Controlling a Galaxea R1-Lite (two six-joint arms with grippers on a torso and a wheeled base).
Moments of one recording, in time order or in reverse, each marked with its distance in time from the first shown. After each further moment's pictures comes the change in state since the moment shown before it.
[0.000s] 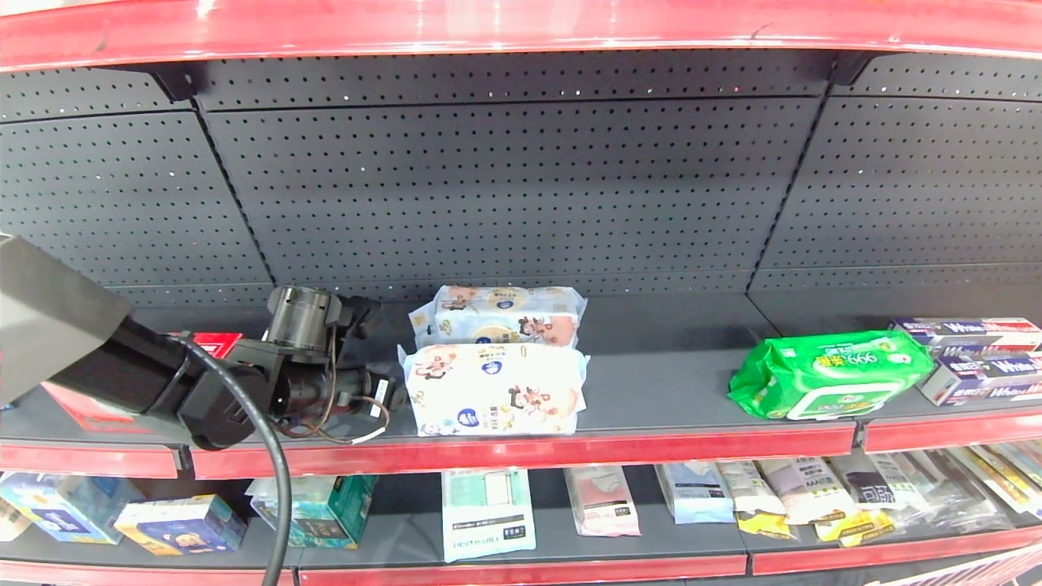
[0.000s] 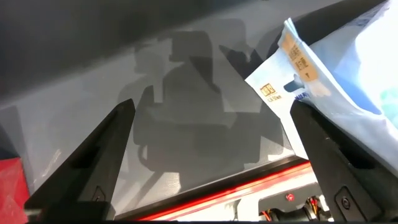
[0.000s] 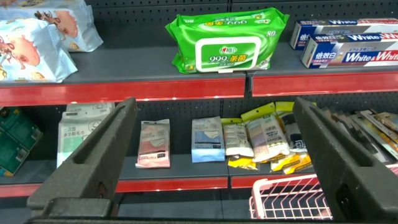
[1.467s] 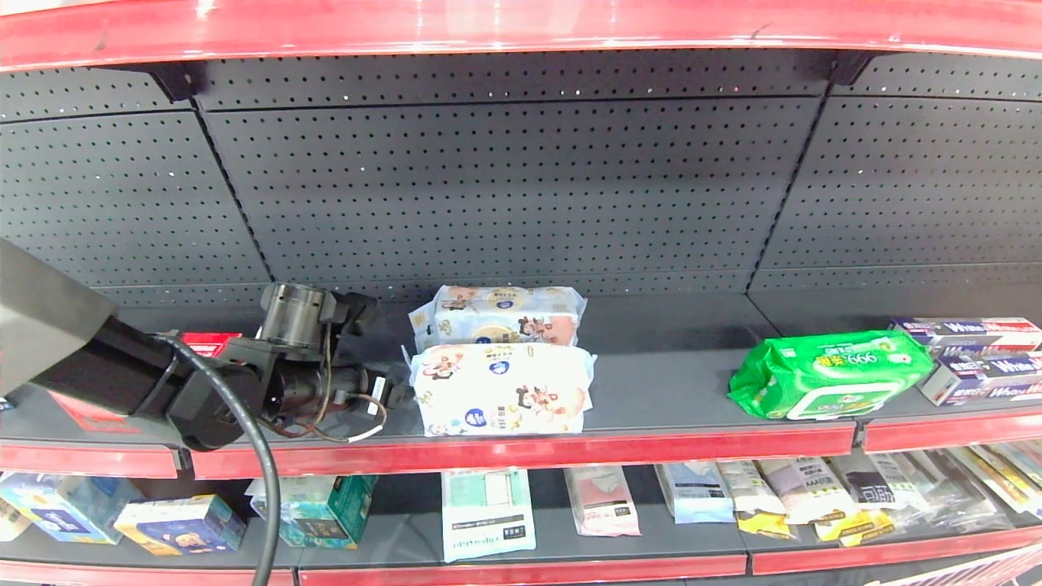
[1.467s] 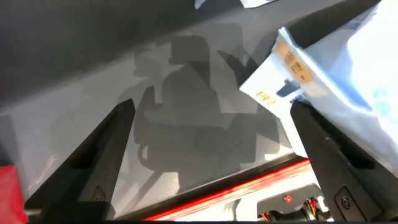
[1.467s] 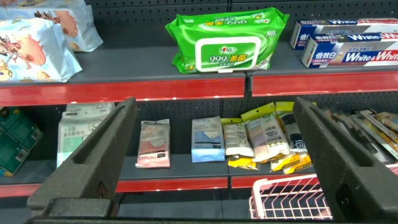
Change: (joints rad) left arm 0.012 -0.031 0.015 0.000 0.000 -0.001; right arm 0.000 0.000 0.000 0.000 0.000 0.000
